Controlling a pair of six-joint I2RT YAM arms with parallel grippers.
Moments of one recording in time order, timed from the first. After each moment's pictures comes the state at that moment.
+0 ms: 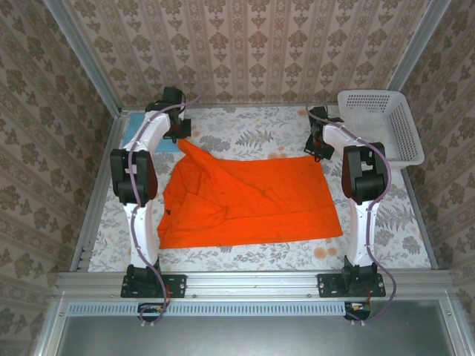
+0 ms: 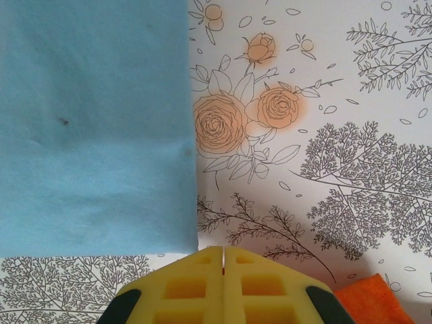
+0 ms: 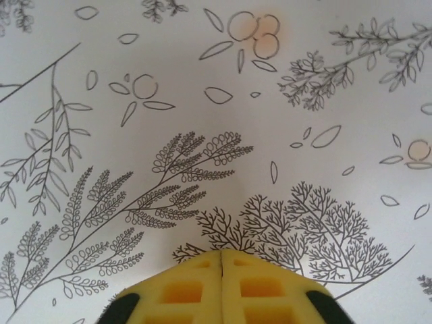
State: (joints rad) left arm -0.19 2.21 1.98 -0.87 -0.05 -0.14; right arm 0.08 2.23 1.71 -0.77 0.20 0.61
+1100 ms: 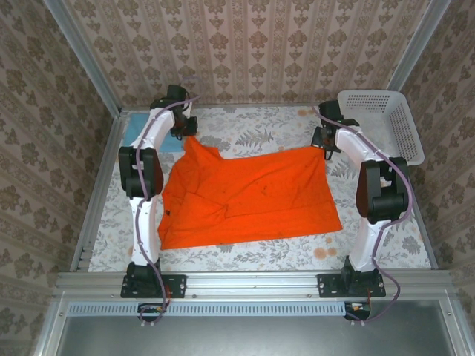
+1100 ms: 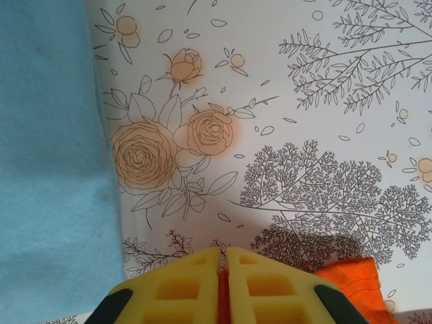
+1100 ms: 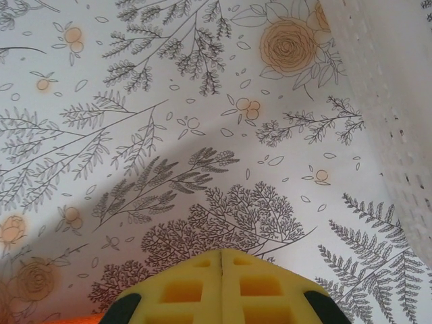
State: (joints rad) left arm -0.19 2.36 2.17 -0.94 0.10 -0.13; right arm 0.06 1.92 1.50 -0.62 0.21 0.42
